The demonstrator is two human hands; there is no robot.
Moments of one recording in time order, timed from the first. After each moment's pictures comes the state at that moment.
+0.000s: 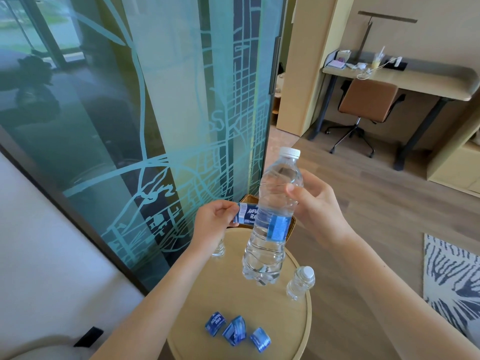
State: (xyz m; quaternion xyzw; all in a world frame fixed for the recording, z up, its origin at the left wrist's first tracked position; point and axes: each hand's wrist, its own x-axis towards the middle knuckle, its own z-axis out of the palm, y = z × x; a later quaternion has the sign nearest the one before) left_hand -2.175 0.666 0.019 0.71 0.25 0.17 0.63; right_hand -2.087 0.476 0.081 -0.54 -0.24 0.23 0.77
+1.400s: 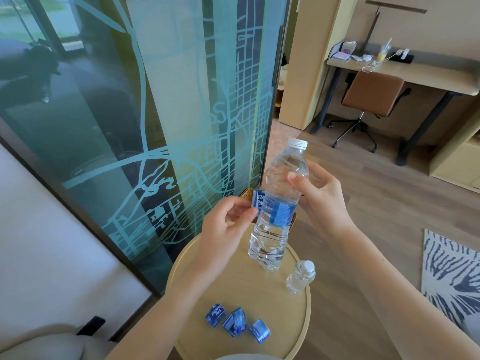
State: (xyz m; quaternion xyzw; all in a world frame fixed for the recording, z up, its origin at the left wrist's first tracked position) left_hand -2.208 0.634 0.032 0.76 0.12 0.25 0.59; right_hand -2.082 0.480 0.079 -0.57 -0.21 0.16 0.78
